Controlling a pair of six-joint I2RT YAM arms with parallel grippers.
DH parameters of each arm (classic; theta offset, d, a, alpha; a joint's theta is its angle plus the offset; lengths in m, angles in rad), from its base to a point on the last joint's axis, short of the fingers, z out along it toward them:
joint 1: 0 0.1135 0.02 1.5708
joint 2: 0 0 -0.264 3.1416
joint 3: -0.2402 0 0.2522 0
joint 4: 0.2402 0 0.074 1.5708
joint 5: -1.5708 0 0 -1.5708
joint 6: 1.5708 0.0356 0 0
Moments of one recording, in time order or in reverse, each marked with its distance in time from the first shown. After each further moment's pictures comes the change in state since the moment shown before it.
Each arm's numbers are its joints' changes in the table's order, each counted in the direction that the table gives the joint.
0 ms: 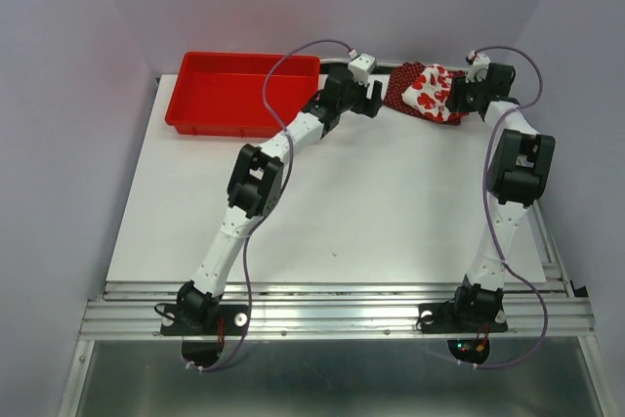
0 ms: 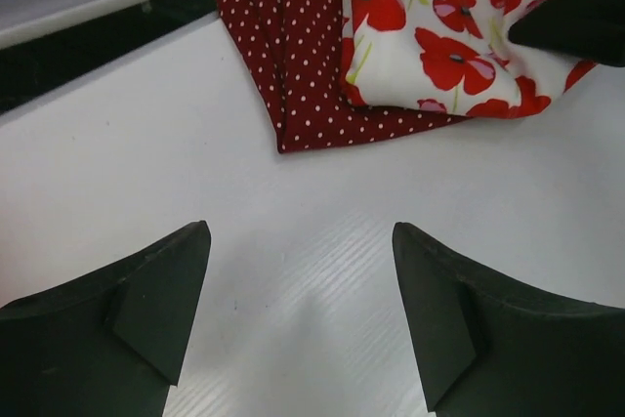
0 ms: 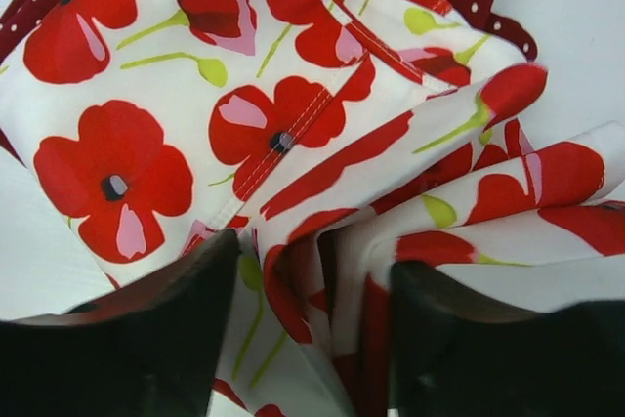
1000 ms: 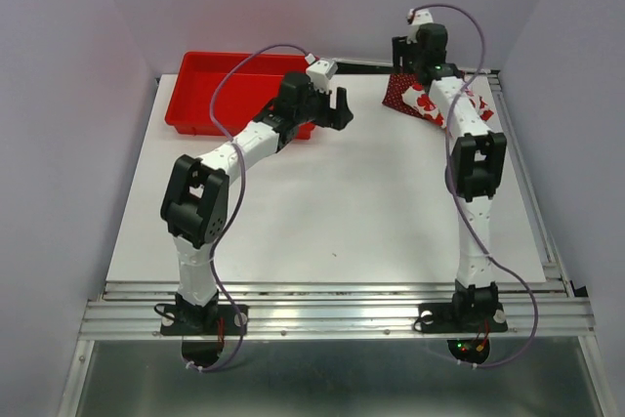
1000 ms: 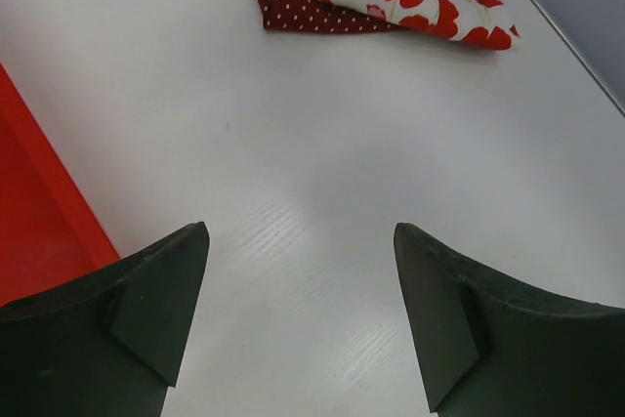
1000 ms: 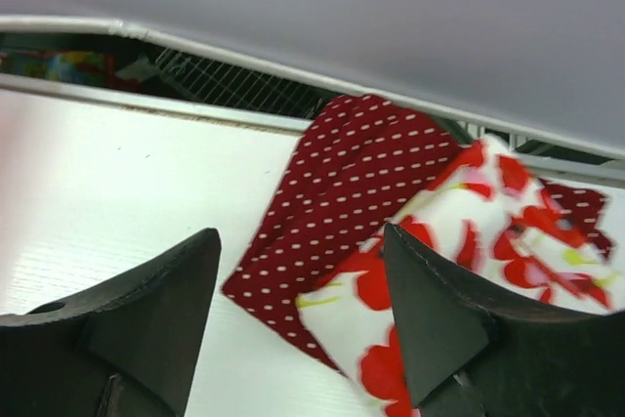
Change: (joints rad) left arm 0.065 0.626 0.773 -0.066 -0.091 -0.099; right arm 0.319 -0.092 -0.468 0.161 -0.423 0.098
